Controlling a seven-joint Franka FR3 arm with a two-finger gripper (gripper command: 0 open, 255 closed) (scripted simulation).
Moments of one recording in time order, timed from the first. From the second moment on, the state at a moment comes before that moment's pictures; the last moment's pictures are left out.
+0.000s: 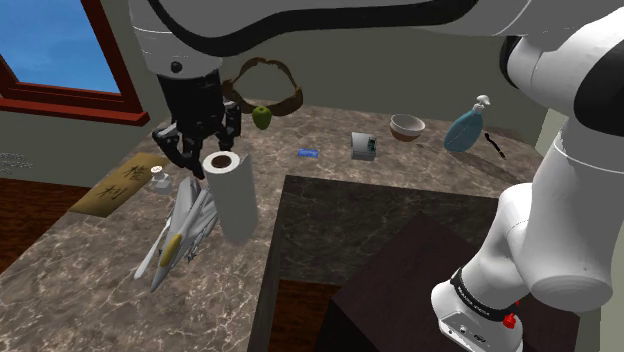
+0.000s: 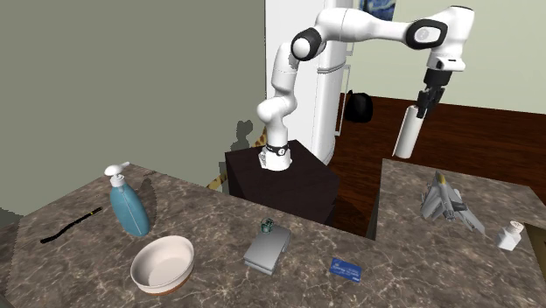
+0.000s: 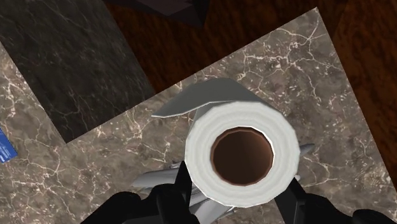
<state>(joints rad) 0.51 0.22 0.24 -1.46 -0.07 1.65 0.53</state>
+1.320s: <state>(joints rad) 0.50 0.23 0.24 -1.72 -0.08 1.92 0.54</state>
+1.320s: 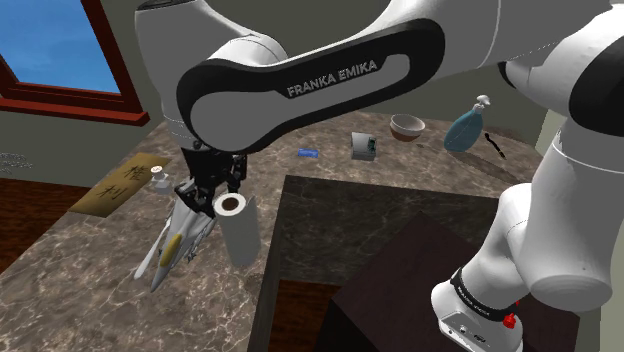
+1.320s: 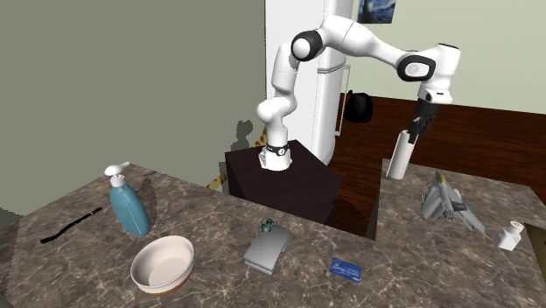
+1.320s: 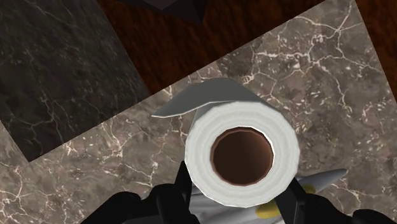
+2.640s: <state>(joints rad) 0.50 0.24 0.24 -1.73 -0.08 1.94 0.54</state>
